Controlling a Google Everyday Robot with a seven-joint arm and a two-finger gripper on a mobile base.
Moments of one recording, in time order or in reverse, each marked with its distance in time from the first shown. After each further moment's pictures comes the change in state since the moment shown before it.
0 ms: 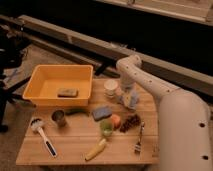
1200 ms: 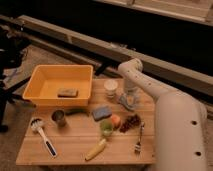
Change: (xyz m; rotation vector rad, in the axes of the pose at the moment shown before) arm 0.024 0.013 0.031 -0.063 0.088 0.033
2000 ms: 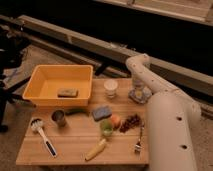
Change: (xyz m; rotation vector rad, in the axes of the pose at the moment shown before) arm 0.079 -0.032 -0.011 -0.029 0.081 0.294
